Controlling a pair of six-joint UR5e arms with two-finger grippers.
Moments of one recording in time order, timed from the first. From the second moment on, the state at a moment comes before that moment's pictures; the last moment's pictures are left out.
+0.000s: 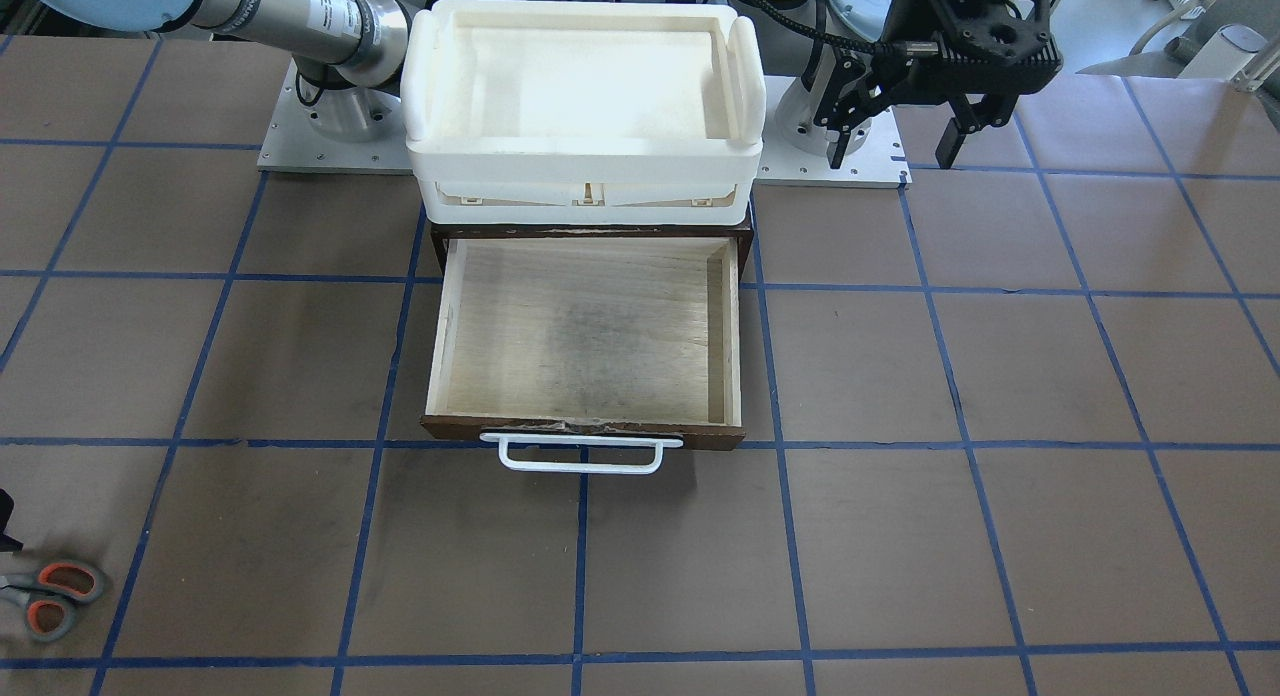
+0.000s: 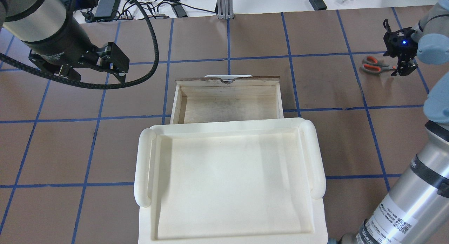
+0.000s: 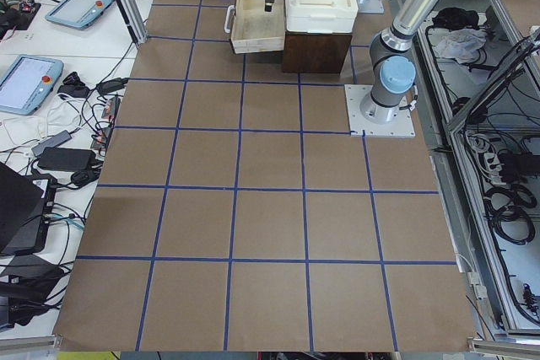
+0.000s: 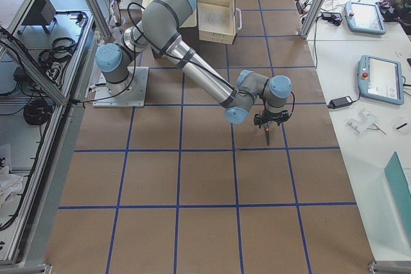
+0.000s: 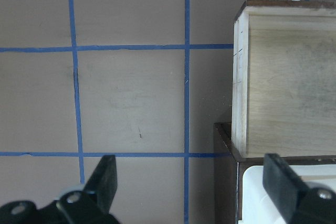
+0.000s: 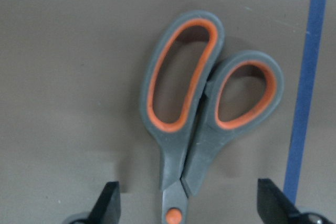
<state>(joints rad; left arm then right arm) -1.58 -1.43 -1.59 -1.60 1.61 -0.01 1.06 -0.82 1.36 -2.21 -1.52 -2.16</state>
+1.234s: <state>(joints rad) -1.58 -1.43 -1.59 -1.60 1.61 0.00 1.09 -0.89 1.36 -2.18 -1.58 -2.22</state>
